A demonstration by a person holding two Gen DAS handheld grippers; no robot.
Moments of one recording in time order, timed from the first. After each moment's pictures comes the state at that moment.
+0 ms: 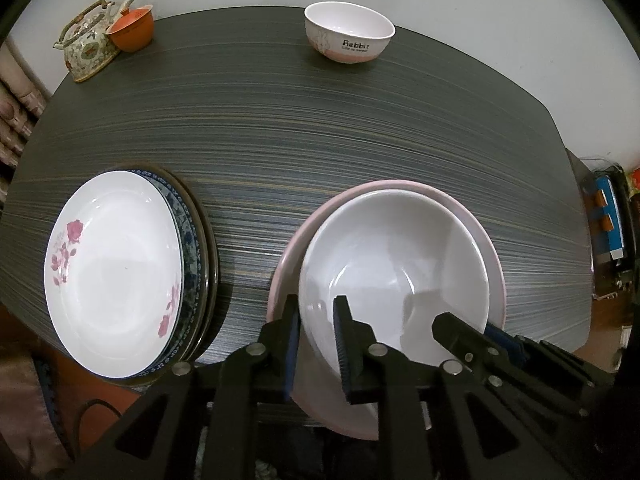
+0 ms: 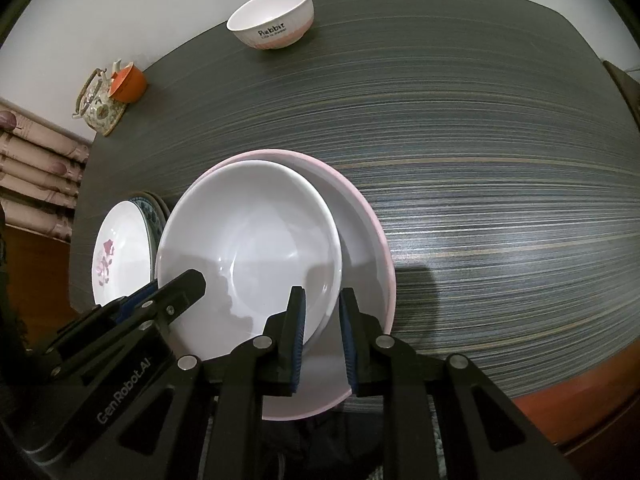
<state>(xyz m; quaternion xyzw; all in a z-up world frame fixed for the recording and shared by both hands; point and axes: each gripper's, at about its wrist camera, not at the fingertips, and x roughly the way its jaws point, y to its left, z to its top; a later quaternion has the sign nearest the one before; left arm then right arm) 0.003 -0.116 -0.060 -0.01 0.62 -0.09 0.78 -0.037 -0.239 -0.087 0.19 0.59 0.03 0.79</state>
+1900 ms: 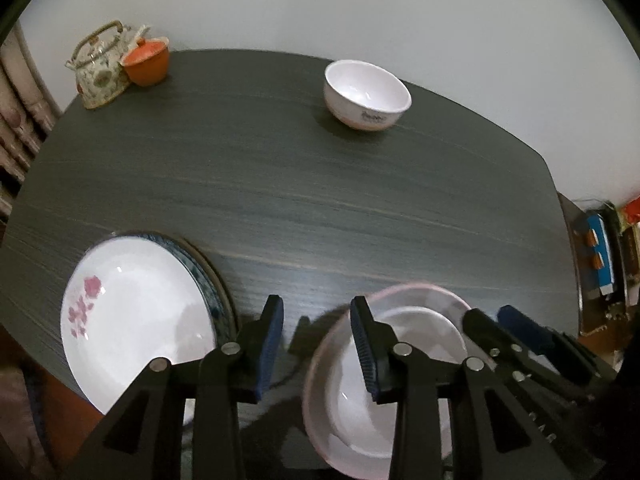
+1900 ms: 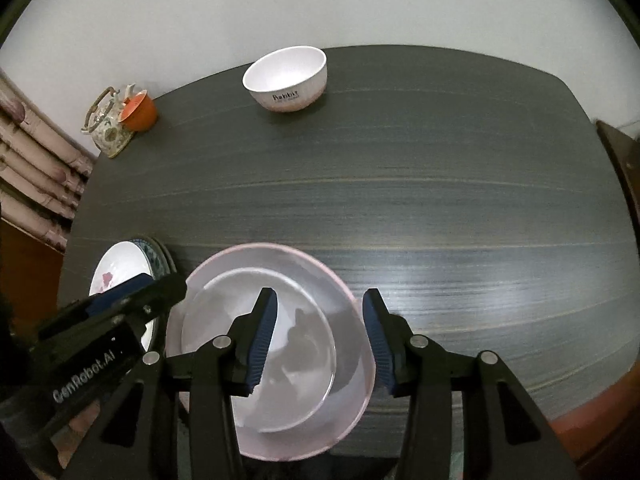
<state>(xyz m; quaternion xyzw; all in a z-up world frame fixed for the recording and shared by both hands) 0.031 -0.090 -0.026 -0.04 0.56 -0.09 0.82 -0.019 -0.245 -0.049 0.14 0.51 0.01 0.85</state>
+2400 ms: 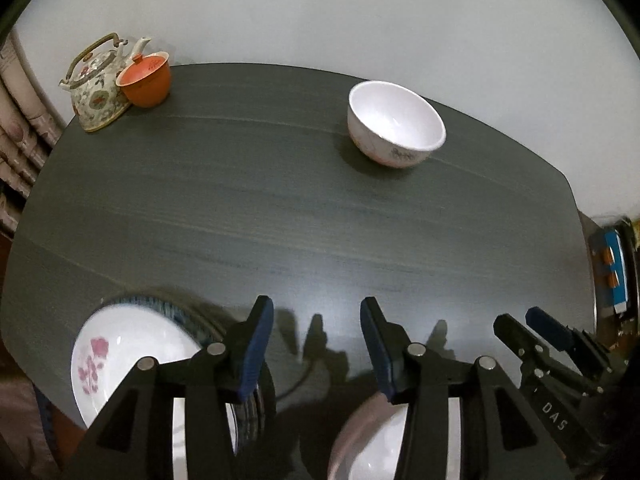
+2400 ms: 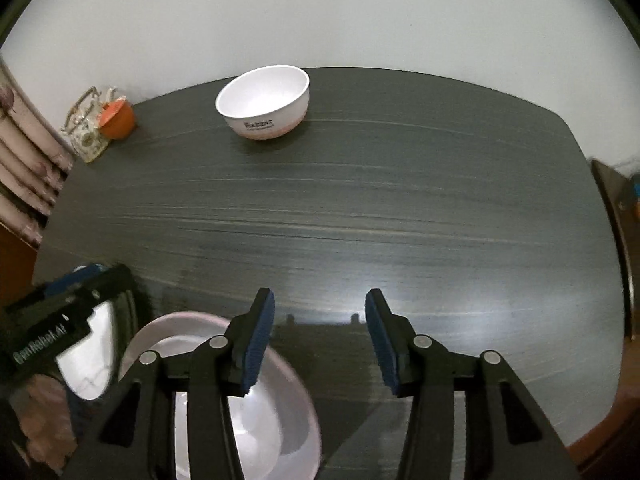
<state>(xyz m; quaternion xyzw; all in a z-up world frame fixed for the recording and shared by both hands) 0.102 -0.085 -0.037 -0.03 0.57 -0.07 0.82 0.025 -0.267 -0.057 0.09 0.50 -0.01 0.86</state>
